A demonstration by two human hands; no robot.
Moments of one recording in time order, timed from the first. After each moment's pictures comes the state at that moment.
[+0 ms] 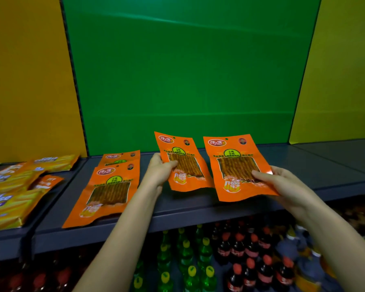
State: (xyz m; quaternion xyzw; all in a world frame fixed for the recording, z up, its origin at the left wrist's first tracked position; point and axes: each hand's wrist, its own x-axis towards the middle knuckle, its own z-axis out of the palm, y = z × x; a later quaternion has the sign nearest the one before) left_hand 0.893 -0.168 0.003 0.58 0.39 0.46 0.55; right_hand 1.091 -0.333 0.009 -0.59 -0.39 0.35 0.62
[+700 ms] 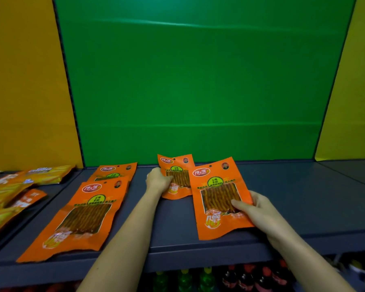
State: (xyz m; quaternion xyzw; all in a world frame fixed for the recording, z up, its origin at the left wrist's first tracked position) left_hand 0.957 -0.073 -0.019 0.64 0.60 0.37 0.30; right_hand 1.132 -0.256 -0.022 -0.66 -0.45 0.32 0.52
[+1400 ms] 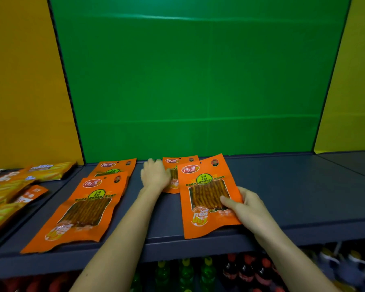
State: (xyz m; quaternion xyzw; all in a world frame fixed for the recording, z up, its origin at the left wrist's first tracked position) left_hand 0.946 -0.092 -0.015 0.72 0.64 0.26 0.04; right_hand 1.107 -0.262 -0.031 -0.66 -0.49 0.27 0.50
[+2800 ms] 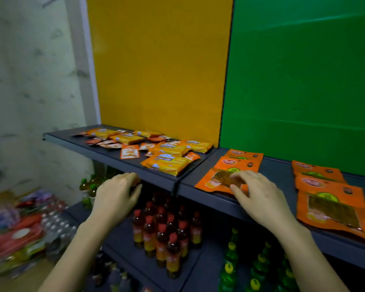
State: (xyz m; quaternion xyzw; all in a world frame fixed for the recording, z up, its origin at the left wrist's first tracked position) left_hand 0.610 -0.336 -0.029 0.60 0.72 0.27 -0.20; right_hand 0.900 -0.259 -0.009 -0.48 -0.82 -0.06 0.31
